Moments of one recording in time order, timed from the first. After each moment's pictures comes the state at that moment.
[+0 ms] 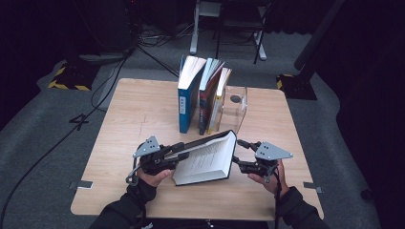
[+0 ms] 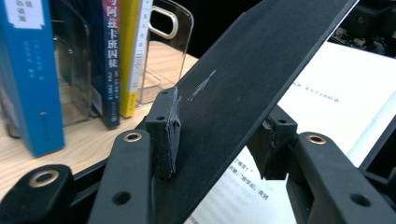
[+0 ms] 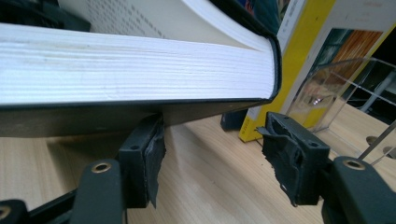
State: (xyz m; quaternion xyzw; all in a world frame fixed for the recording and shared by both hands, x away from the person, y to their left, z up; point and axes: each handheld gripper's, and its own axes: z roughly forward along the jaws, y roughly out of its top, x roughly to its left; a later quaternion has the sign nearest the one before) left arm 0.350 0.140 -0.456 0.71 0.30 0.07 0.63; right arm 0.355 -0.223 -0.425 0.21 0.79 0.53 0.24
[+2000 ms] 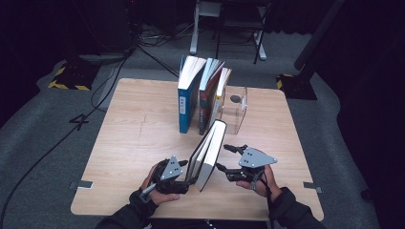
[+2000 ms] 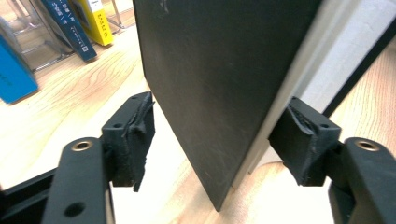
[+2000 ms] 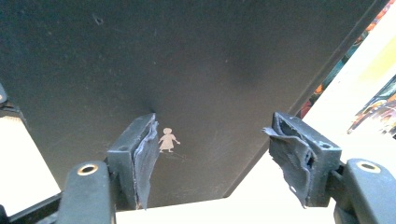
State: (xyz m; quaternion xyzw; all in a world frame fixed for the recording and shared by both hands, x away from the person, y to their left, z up) left arm 0.311 0.099 -0.479 0.83 0.26 0.15 0.47; right arm 0.341 -0.184 -0.426 0.15 0.82 0.51 0.23
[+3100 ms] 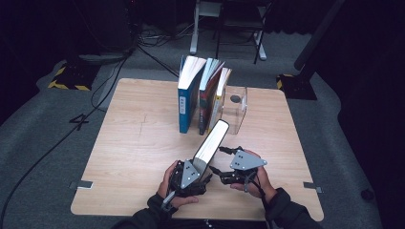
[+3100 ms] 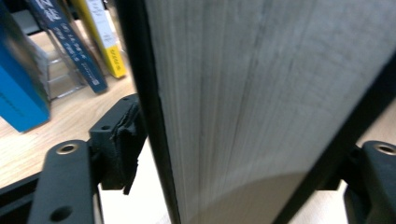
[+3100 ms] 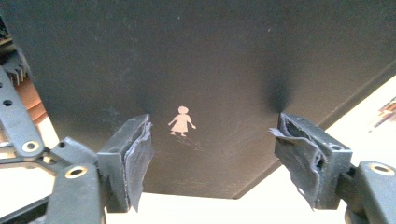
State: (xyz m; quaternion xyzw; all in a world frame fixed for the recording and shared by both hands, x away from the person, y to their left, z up) left arm 0.303 0.048 -0.481 0.79 0.30 0.24 0.48; right arm 0.341 -0.168 -0.438 0.14 0.83 0.48 0.24
